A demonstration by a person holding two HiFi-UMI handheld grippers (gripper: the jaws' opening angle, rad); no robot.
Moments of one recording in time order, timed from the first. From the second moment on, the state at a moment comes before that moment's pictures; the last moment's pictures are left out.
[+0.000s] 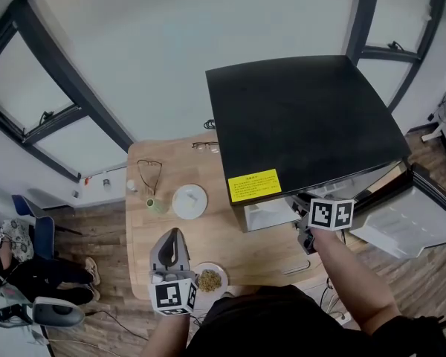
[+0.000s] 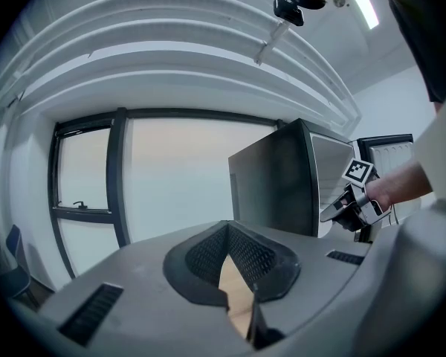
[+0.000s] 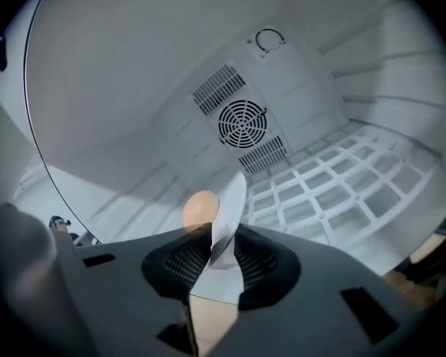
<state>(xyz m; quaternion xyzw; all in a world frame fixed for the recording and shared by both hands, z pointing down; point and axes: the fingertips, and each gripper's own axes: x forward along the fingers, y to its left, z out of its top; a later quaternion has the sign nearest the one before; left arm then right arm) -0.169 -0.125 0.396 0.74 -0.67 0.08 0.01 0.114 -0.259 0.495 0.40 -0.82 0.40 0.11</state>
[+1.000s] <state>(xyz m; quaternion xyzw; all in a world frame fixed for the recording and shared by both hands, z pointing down) -0.160 -0.094 0.404 0.71 -0.70 0.11 0.01 0.141 -0.283 0.485 0.47 -0.85 0.15 0.19</state>
